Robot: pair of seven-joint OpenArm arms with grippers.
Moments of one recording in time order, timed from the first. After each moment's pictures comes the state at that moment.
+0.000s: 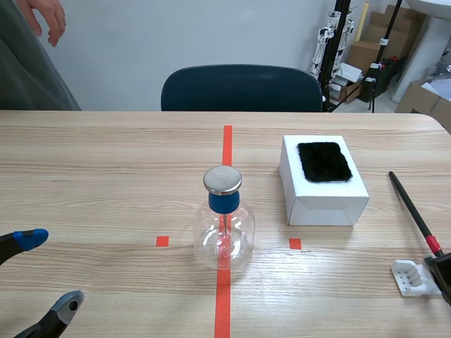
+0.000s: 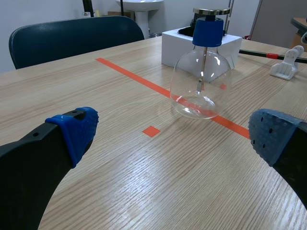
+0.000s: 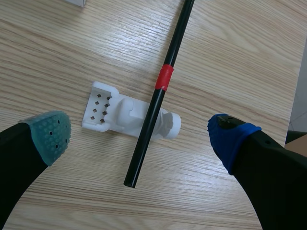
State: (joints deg) left arm 20.4 -31.6 5.7 55.1 14.9 -36.0 -78.1; right arm -37.4 30.8 16.0 107.4 12.0 12.7 -29.5
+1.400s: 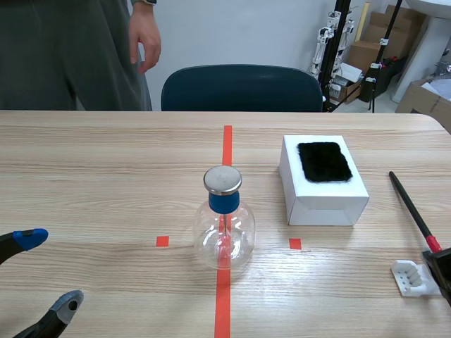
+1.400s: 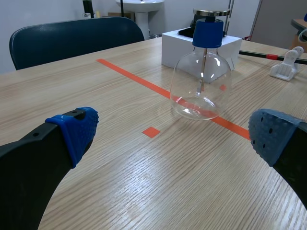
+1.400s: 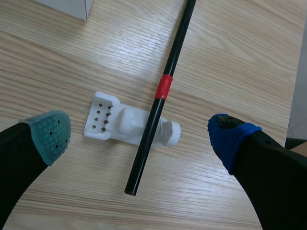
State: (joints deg) left arm 20.4 -31.6 5.7 55.1 14.9 -36.0 -78.3; right arm -38.6 30.8 16.0 107.7 12.1 11.6 -24.6
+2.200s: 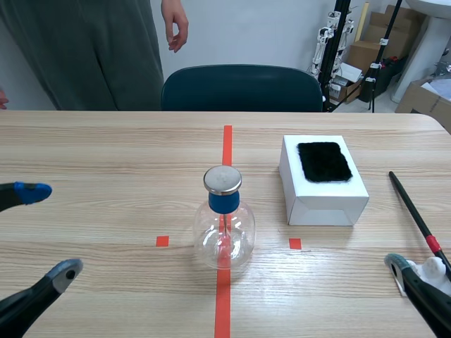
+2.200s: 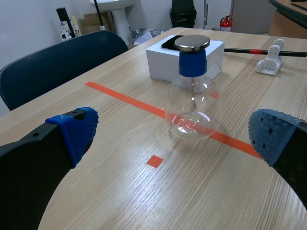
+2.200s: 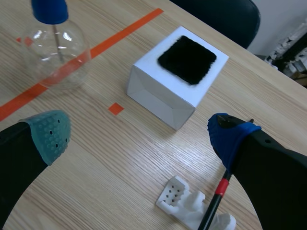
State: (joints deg) left arm 27.9 -43.7 5.7 81.1 1.8 -34.6 -59.6; right arm -60.5 35.6 17.5 113.6 6.9 18.9 23.6
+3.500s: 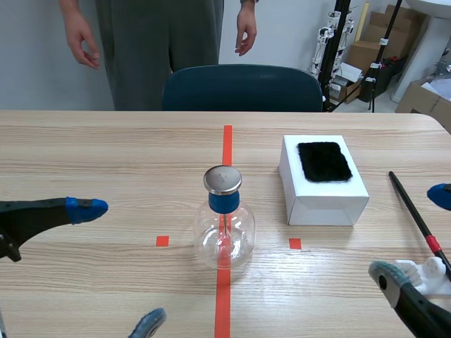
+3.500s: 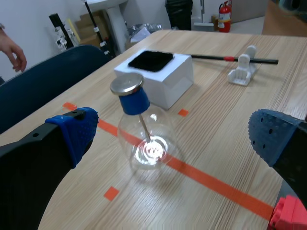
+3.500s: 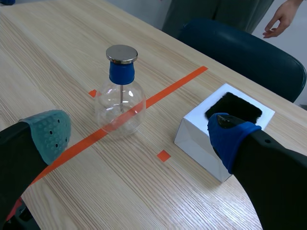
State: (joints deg) left arm 42.1 -52.6 21.5 108.8 -4.6 -3.0 -41.0; right arm -62.2 35.4 17.5 113.6 5.2 28.4 38.1
